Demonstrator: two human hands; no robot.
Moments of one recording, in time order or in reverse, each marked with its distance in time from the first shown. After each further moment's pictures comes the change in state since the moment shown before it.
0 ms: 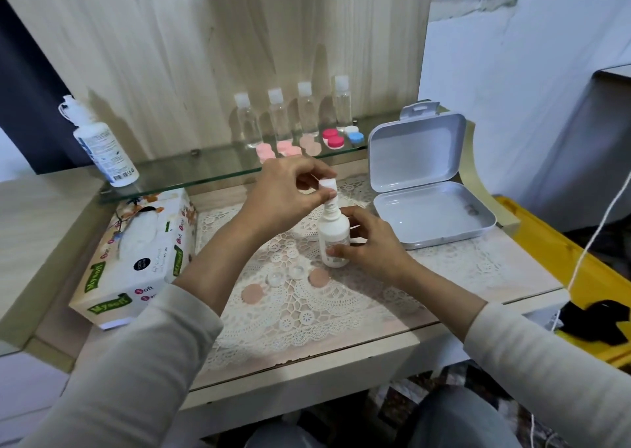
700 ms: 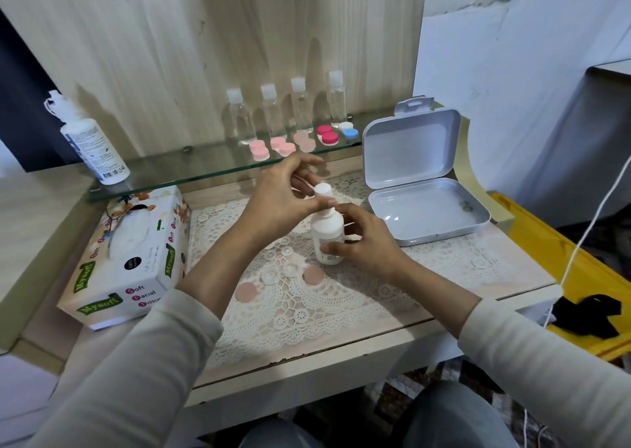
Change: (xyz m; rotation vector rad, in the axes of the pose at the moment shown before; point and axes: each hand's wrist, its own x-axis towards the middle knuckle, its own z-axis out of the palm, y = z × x) left_hand -0.003 -0.011 0.014 -0.153 -0.001 -0.132; right_hand 0.001 0.000 0.000 -0.015 0.004 -0.012
